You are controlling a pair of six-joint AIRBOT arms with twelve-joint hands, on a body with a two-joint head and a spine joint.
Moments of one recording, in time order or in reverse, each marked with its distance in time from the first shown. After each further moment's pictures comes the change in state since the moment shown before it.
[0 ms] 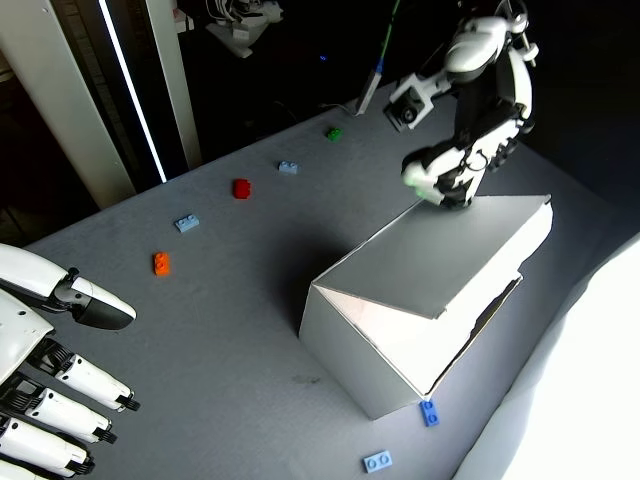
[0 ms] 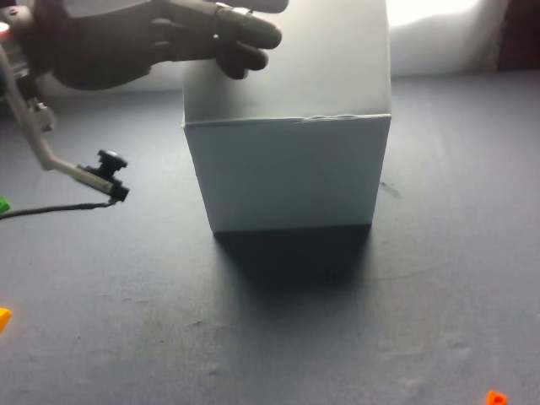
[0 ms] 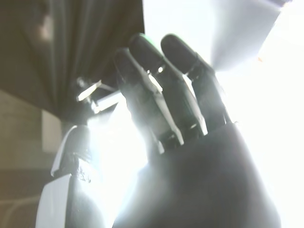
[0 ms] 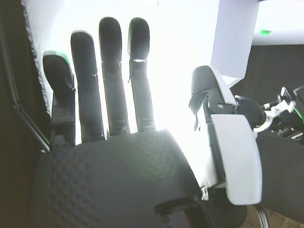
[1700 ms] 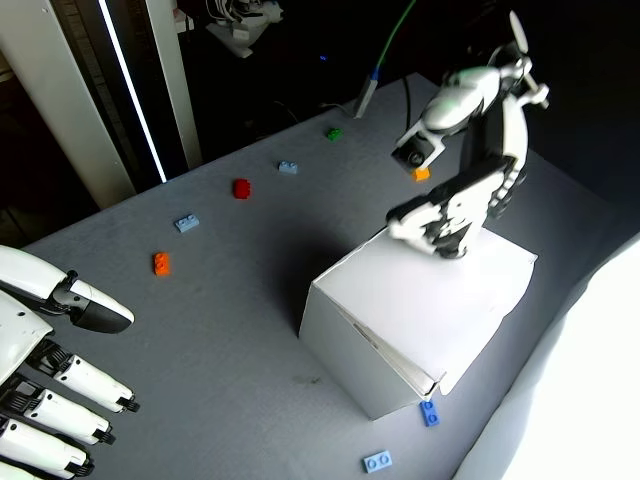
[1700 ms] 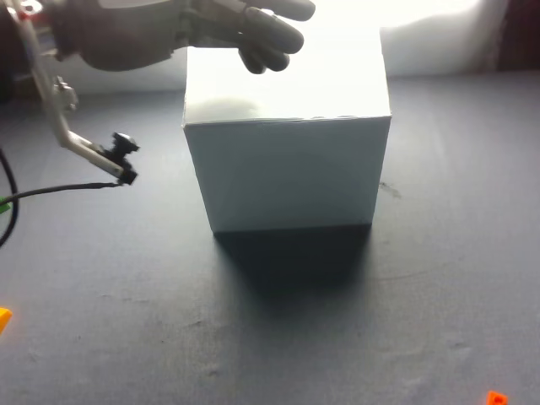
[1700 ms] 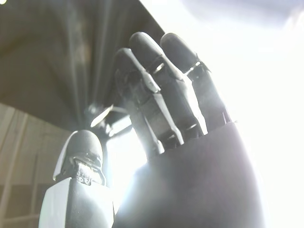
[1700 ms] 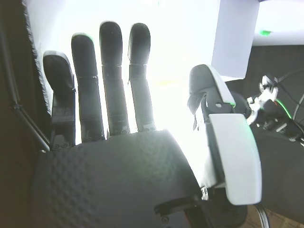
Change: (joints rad) left arm -0.060 -0.069 0.109 0.248 -0.087 -0.073; right arm 0.000 0.000 0.000 0.000 0.000 -0.002
